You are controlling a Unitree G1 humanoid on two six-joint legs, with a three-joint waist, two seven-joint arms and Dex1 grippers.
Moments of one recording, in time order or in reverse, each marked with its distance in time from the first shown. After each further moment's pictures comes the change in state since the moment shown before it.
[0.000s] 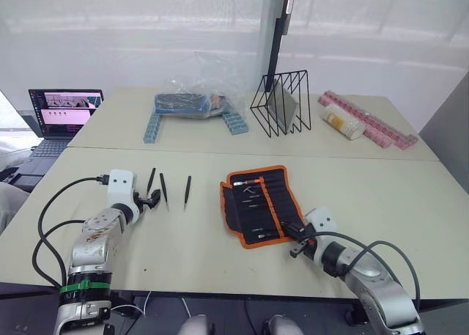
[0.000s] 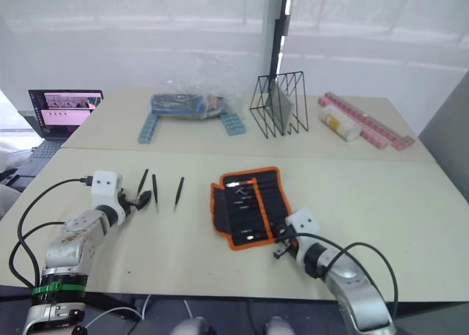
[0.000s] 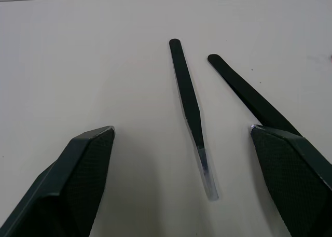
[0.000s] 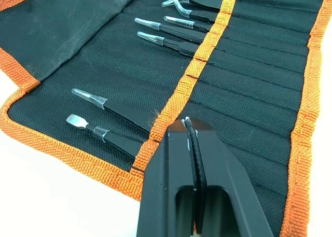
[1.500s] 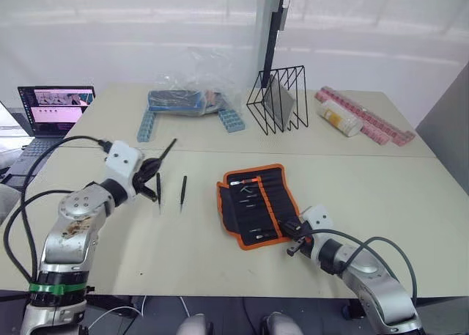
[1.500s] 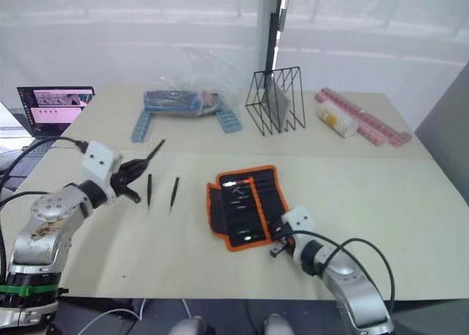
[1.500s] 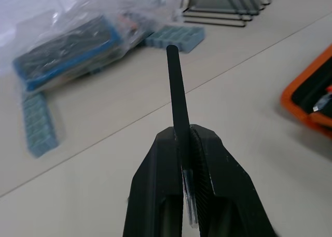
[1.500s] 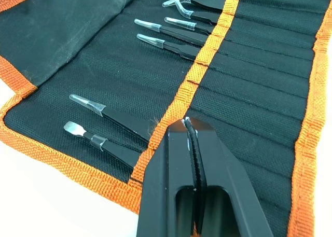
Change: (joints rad) left arm -0.038 0.189 -0.117 -0.365 -0.091 -0.021 -0.338; right arm -0.031 -0.001 0.022 -0.012 -0.001 0.027 0.003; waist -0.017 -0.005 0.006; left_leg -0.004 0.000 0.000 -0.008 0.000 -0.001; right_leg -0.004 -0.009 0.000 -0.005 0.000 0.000
